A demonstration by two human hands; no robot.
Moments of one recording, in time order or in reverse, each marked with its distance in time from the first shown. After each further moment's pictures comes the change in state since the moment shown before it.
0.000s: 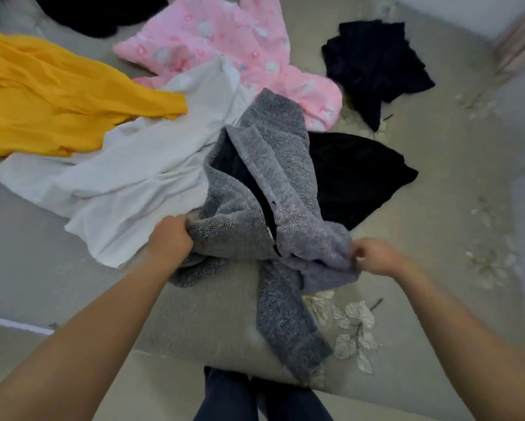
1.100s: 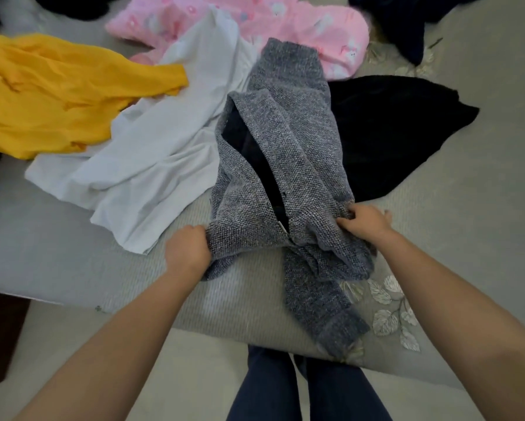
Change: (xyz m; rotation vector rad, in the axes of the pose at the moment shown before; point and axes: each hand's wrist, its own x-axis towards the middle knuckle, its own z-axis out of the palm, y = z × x) left_hand -0.027 -0.002 0.033 0.498 -0.110 0.024; right_hand 0.083 -0.011 0.068 0.078 0.144 0.145
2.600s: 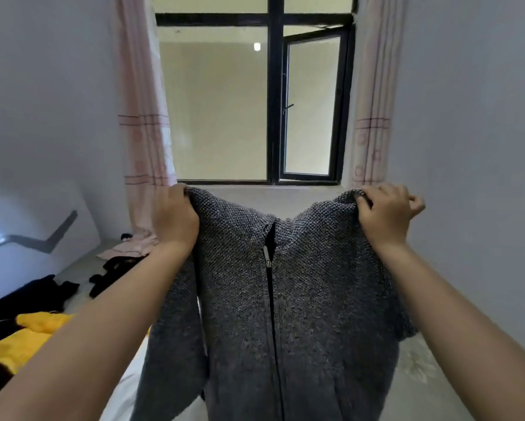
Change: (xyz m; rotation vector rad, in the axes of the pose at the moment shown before) left_hand -0.358 0.080 -0.353 -0.738 1.431 0.384; right_hand -0.504 0.099 -0.265 0.272 1.893 -0.227
